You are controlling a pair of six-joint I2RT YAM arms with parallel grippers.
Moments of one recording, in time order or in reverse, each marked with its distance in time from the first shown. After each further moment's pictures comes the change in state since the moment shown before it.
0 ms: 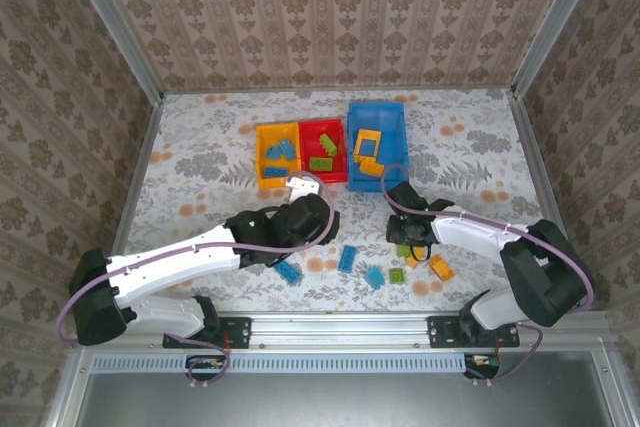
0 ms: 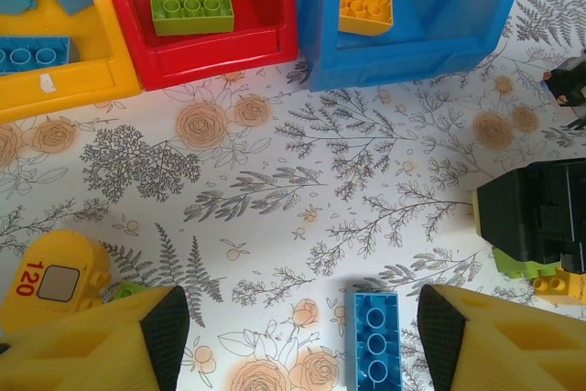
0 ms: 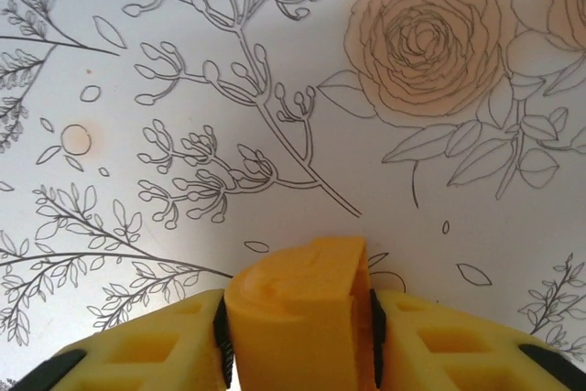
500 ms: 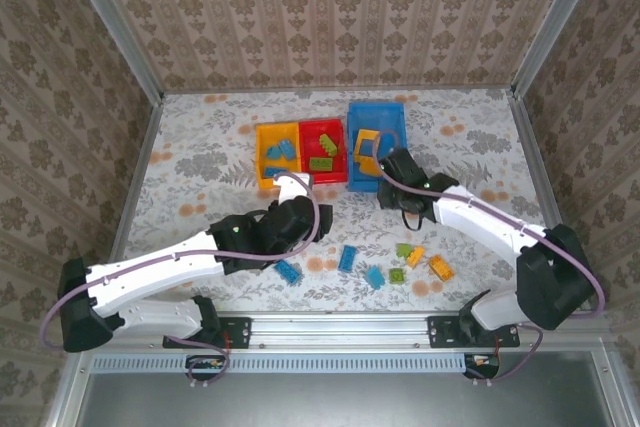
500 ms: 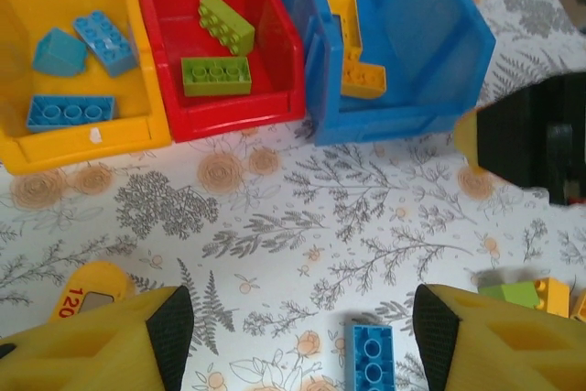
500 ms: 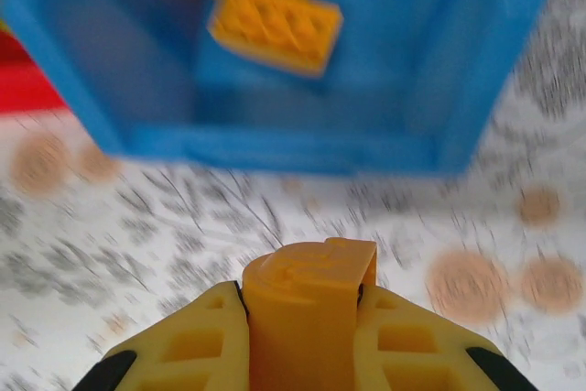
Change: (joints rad) left arm -0.032 -0.098 0.000 0.000 -0.117 0.008; right arm 0.005 0.008 0.319 -0.043 0.081 -0.173
